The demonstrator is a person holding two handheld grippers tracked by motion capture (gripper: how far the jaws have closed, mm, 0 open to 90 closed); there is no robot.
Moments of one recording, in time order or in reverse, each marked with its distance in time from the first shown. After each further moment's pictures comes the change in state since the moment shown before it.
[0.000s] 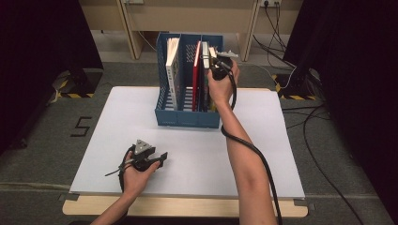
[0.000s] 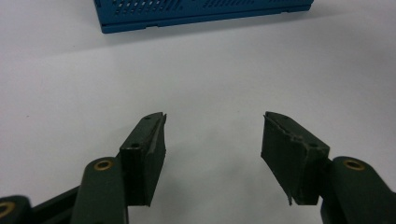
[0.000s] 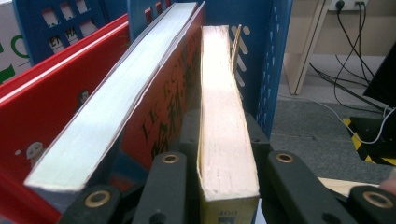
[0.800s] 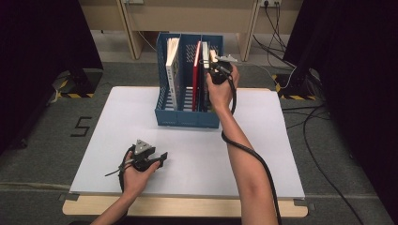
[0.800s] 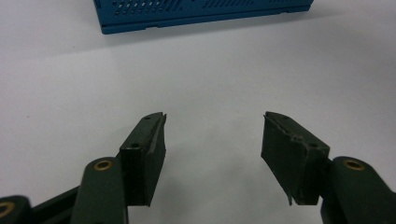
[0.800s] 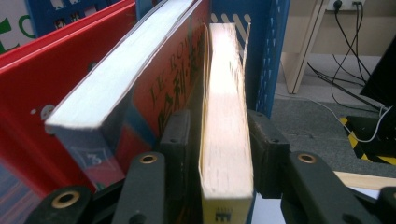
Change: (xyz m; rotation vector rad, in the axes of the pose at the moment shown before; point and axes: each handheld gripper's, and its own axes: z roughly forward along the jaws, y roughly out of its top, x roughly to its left) left arm 0.000 0.000 0.000 0.001 -0.001 0.002; right arm 0.003 -0.012 -0.009 -0.001 -0.008 -0.012
